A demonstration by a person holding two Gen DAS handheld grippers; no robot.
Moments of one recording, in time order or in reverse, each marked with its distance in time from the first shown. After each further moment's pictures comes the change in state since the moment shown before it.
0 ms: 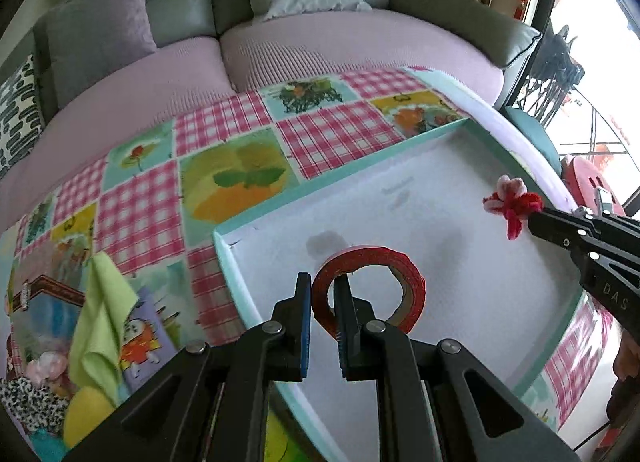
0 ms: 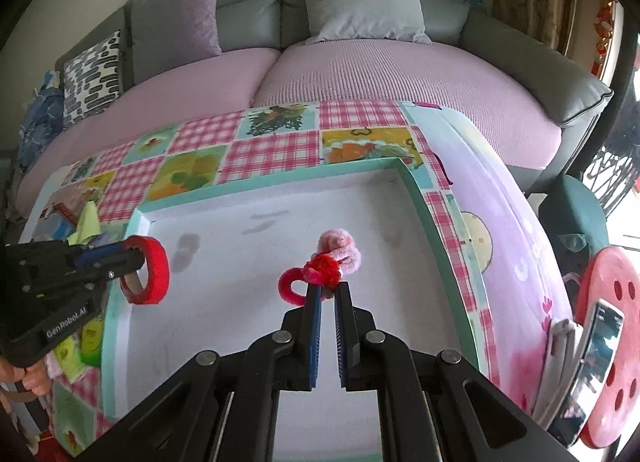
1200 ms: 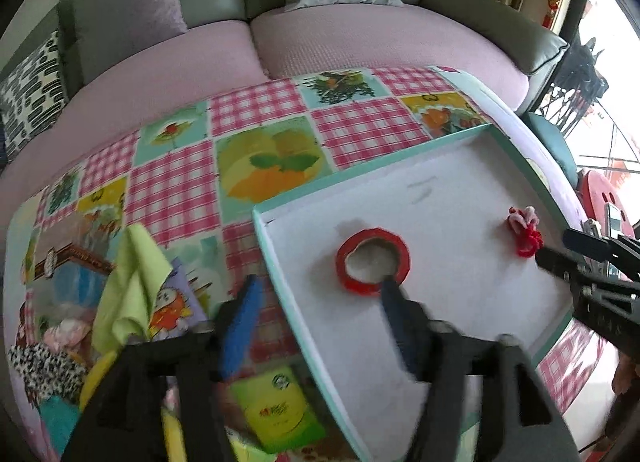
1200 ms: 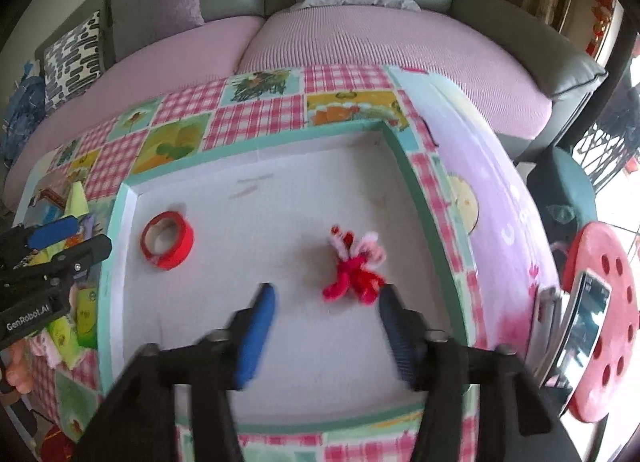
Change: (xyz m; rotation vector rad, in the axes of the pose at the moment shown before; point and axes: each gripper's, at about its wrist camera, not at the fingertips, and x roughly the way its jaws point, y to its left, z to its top) left arm -0.024 0.017 -0.006 -0.081 0.048 0.064; right arm 0.000 -0.002 -0.003 0.026 0.142 -0.045
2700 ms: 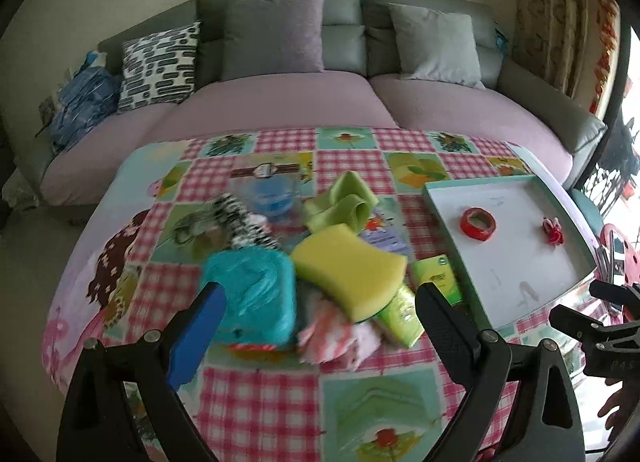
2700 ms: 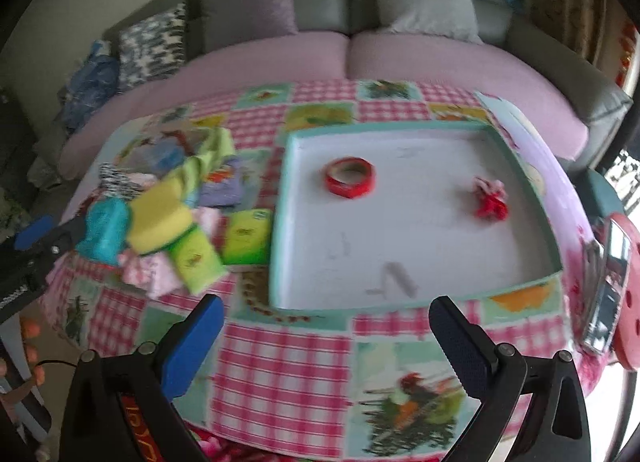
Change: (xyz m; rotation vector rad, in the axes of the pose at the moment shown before) left arm -0.145 0.125 -0.151 -0.253 -0.247 0.181; right arm -0.087 0.130 -0.092 -0.093 -0.078 0.147
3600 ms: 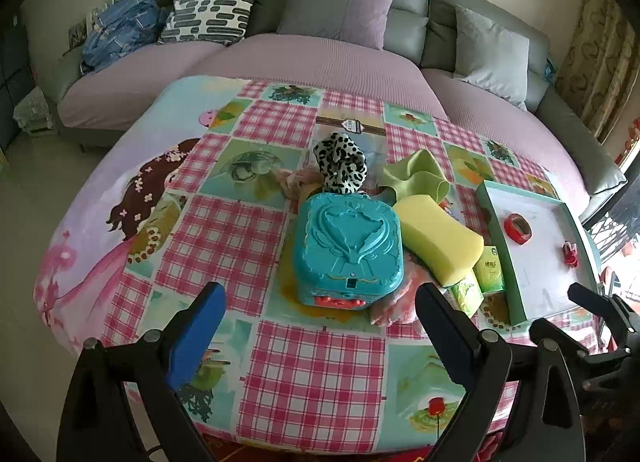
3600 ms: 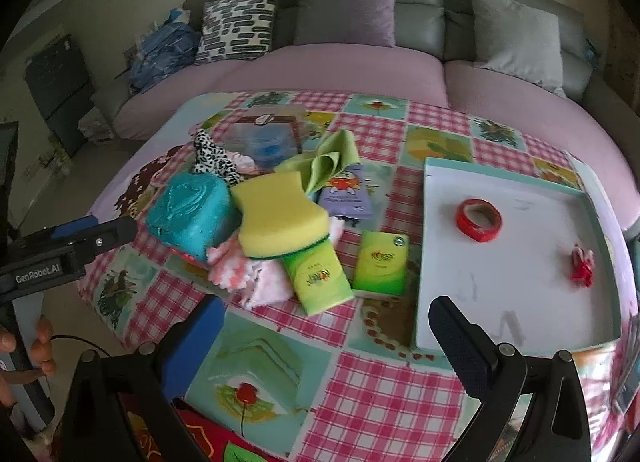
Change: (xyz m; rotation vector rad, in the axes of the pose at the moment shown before) left arm 0.007 0.089 -0.027 -0.202 0.112 -0.019; right arm 0.015 0.106 0.004 -0.221 -0.041 0.147
